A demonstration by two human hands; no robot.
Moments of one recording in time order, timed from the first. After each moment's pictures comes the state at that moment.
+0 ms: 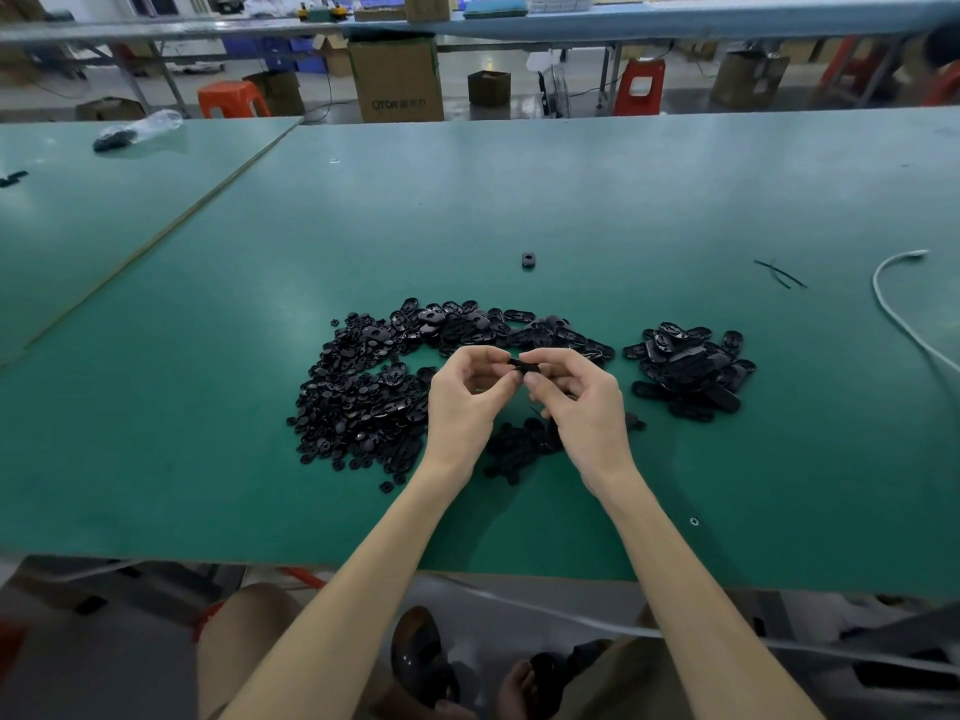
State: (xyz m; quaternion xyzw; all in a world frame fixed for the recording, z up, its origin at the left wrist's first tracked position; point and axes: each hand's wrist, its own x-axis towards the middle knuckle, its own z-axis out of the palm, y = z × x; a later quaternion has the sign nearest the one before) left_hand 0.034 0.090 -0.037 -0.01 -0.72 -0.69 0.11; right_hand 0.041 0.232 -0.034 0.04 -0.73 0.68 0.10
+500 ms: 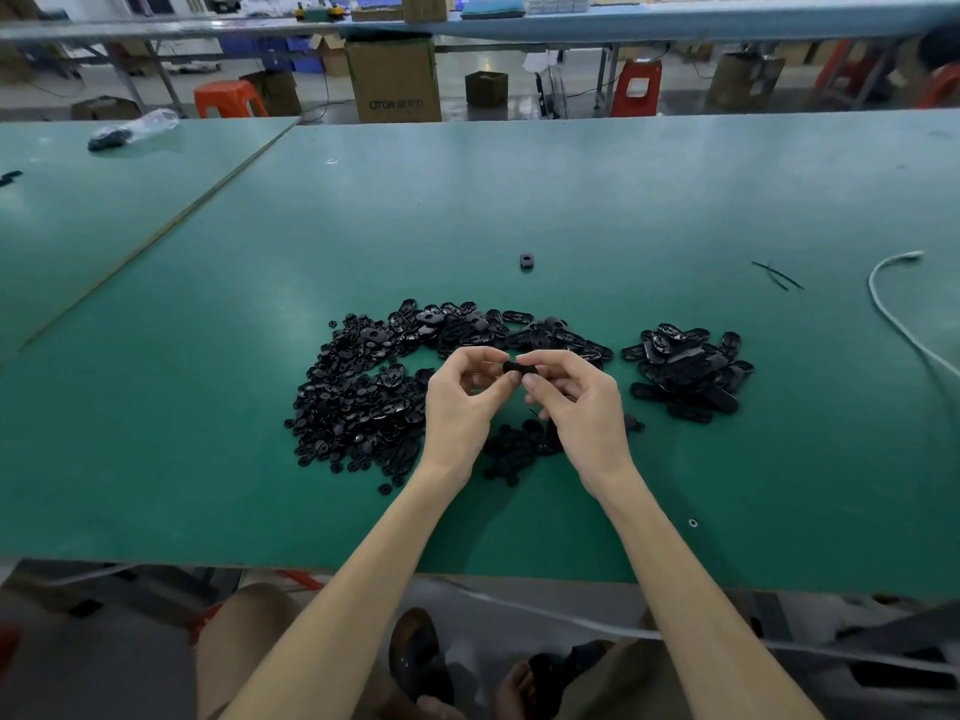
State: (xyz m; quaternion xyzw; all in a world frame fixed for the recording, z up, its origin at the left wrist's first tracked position) left_hand 0.033 0.087 -0.040 -0.01 -0.71 -0.69 0.11; right_hand 0.043 0.231 -0.032 0.05 -0.71 0.69 0.09
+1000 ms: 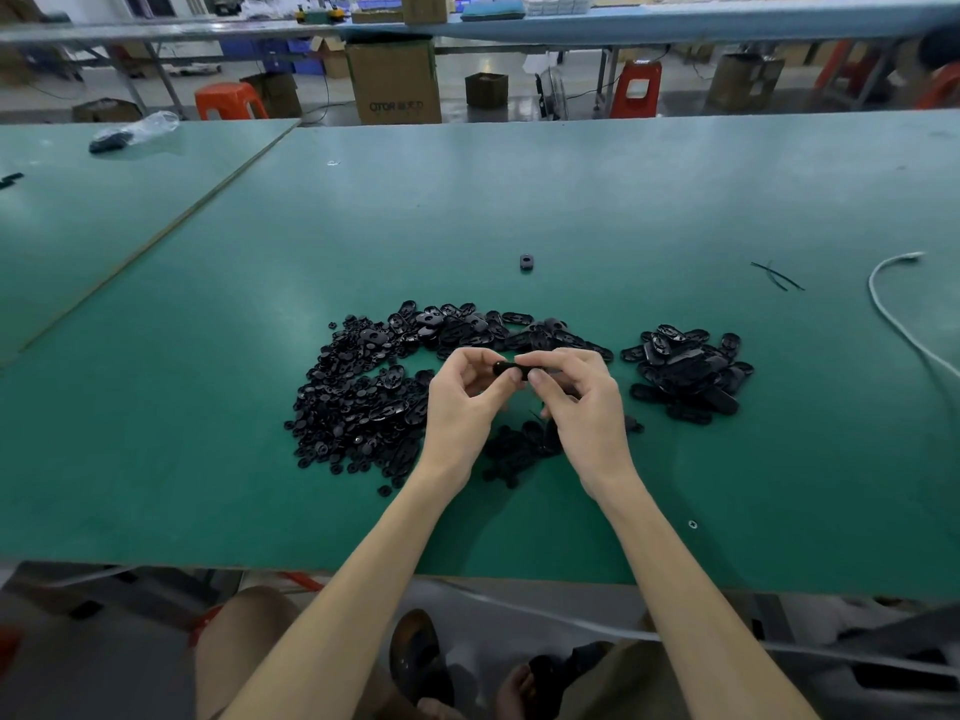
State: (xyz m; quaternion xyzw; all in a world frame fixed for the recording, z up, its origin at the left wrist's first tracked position) left_hand 0.033 0.089 -0.038 -0.01 -0.69 -0.72 0.09; right_hand 0.039 0.231 -0.035 0.05 -0.73 0.67 0.13
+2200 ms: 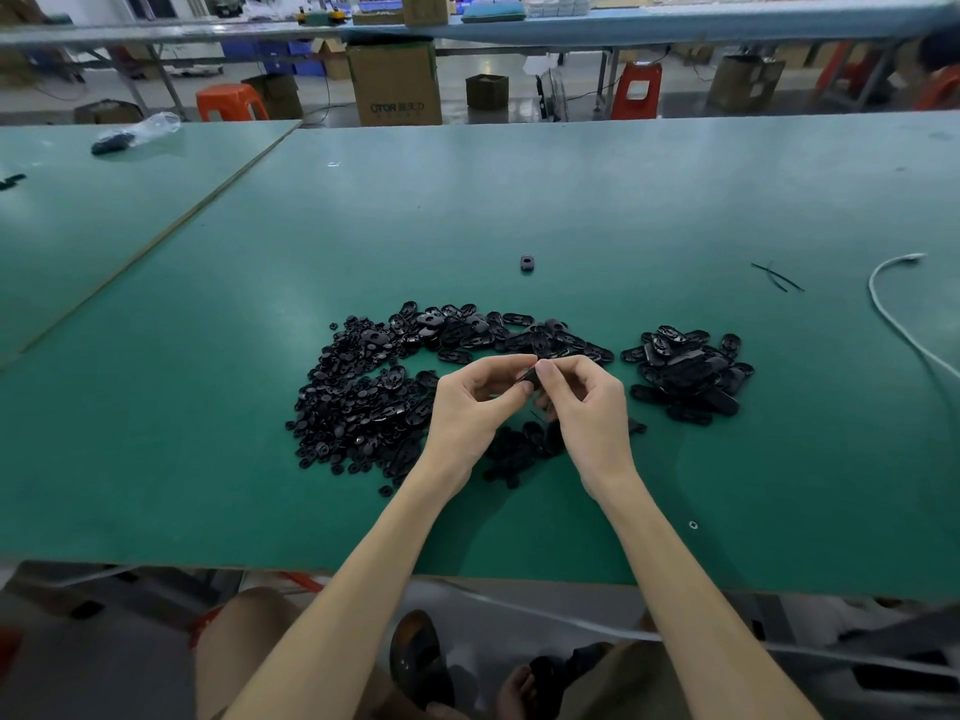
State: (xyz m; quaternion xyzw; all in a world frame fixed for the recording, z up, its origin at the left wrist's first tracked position) left_hand 0.039 0.089 -0.030 -0.08 -0.70 -0.71 0.05; right_hand 0.037 0.234 -0.043 0.01 -0.73 0.67 0.14
